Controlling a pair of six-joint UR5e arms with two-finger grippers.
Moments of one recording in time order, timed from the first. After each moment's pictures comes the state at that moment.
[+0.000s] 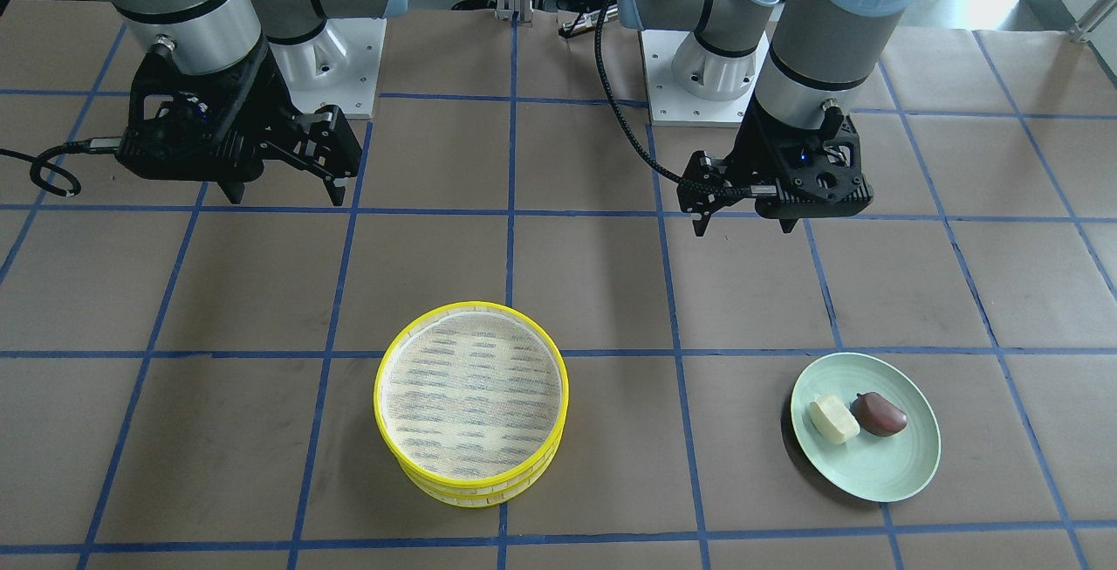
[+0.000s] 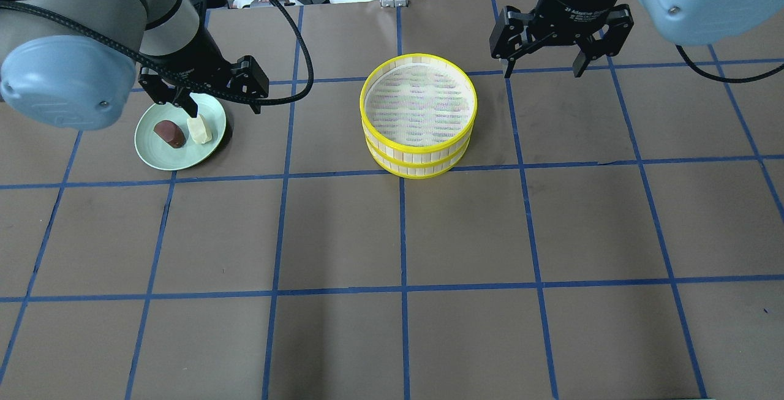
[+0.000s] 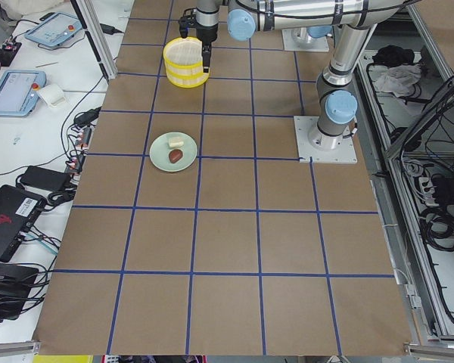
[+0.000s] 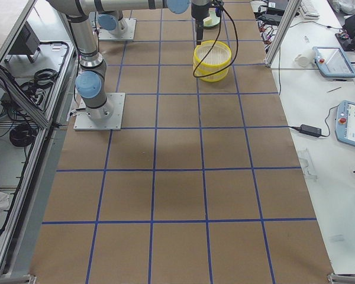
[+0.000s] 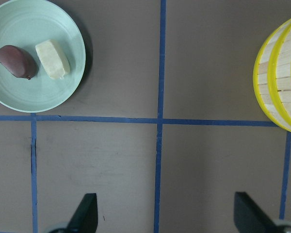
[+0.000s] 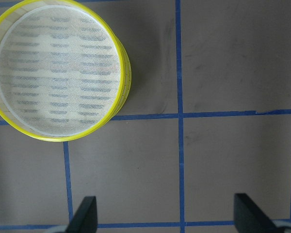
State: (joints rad) left arm -1.59 -1.62 -1.66 -1.37 1.61 -0.05; right arm 1.64 -1.49 1.48 -1.61 -1.55 0.10
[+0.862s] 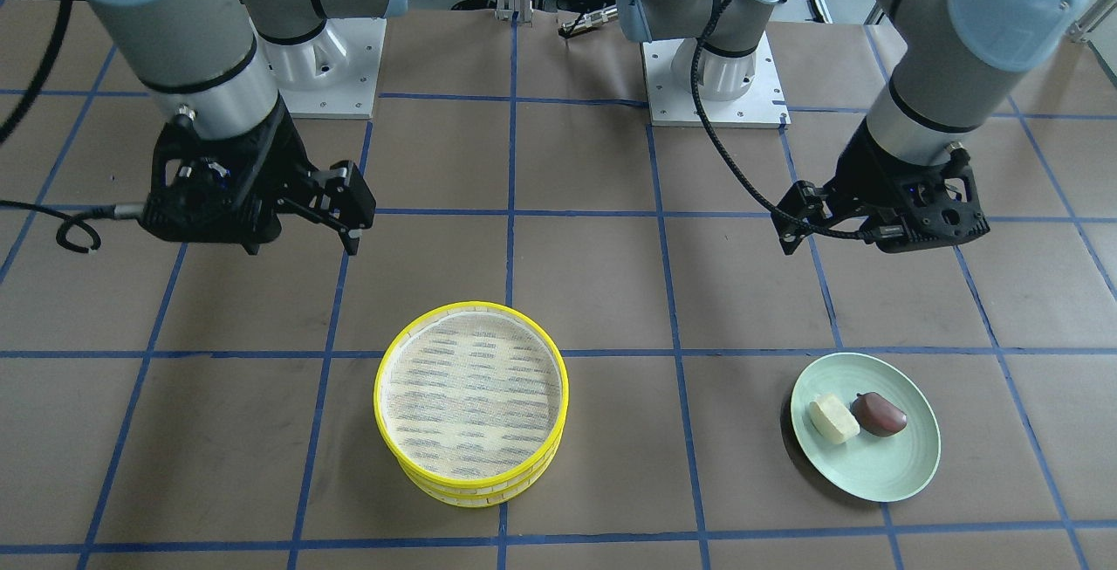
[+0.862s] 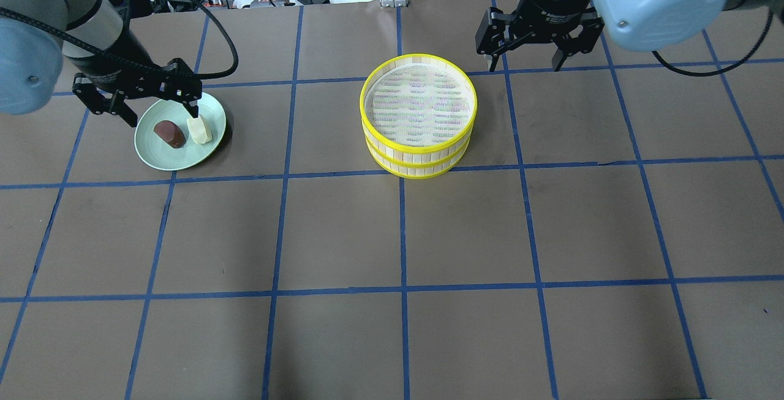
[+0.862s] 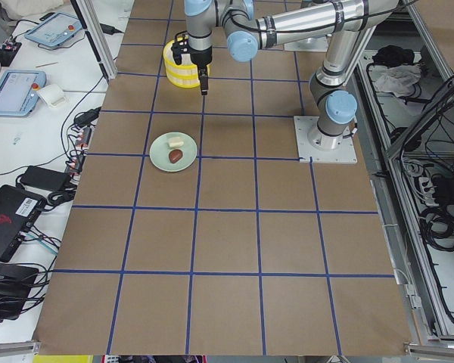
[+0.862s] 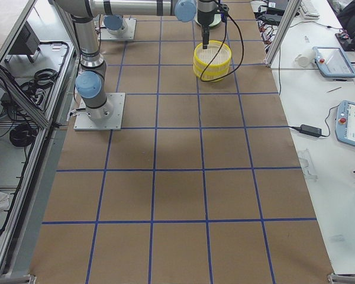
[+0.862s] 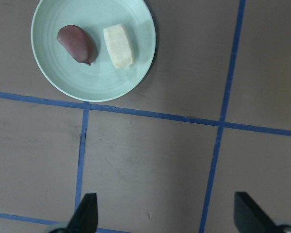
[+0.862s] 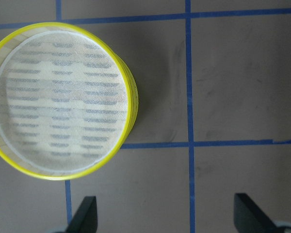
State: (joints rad) left arm -1.39 -1.64 -1.66 -1.40 1.60 0.03; right arm 1.65 -1.41 1.49 -1.73 -1.54 0.11
